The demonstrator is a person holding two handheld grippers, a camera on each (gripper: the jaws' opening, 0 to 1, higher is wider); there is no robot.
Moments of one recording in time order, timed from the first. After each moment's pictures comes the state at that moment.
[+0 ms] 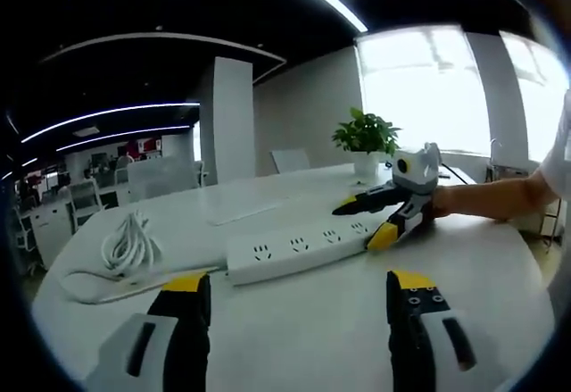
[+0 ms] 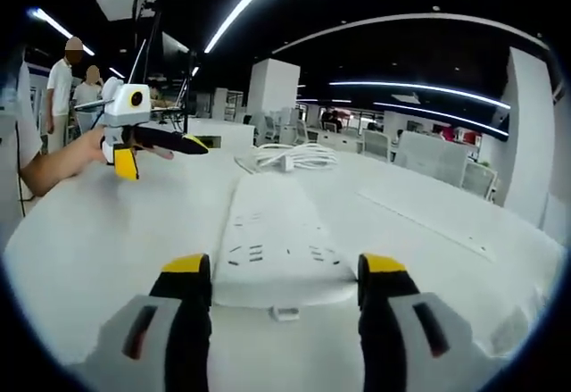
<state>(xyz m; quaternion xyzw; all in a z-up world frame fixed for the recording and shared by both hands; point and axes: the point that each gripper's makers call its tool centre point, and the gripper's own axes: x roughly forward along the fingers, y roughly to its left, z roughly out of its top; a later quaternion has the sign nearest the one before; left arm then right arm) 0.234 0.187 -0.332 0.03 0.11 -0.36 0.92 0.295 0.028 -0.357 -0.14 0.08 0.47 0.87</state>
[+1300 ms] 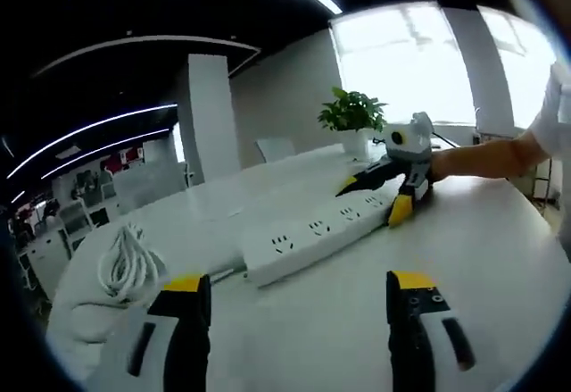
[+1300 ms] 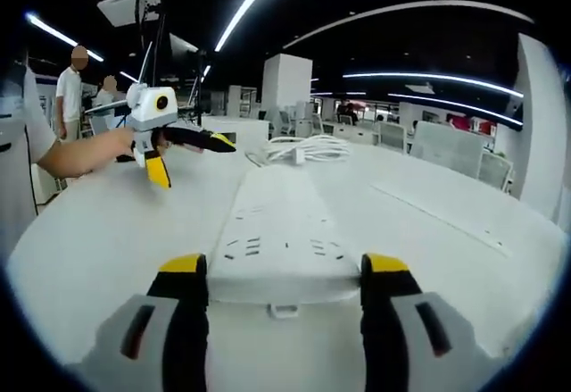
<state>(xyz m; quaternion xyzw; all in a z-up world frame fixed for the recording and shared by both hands) 0.277 0.201 -0.344 0.12 0.11 -0.41 0.90 0.297 0.031 -0.366 -0.13 0.10 0.51 0.85</state>
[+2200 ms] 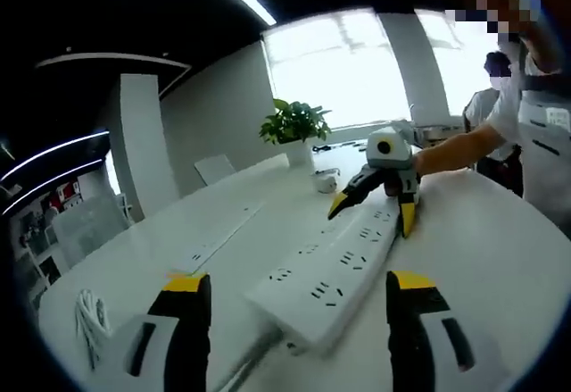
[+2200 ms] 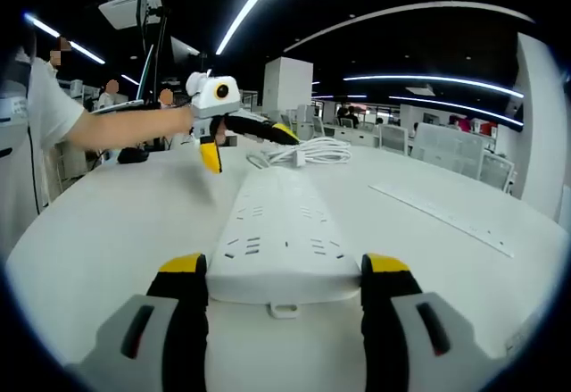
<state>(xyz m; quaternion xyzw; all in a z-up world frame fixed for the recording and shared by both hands) 0.339 0.164 -0.336 0.16 0.09 -0.57 0.80 0.299 0.030 -0.366 -0.12 0.09 0.51 0.84</state>
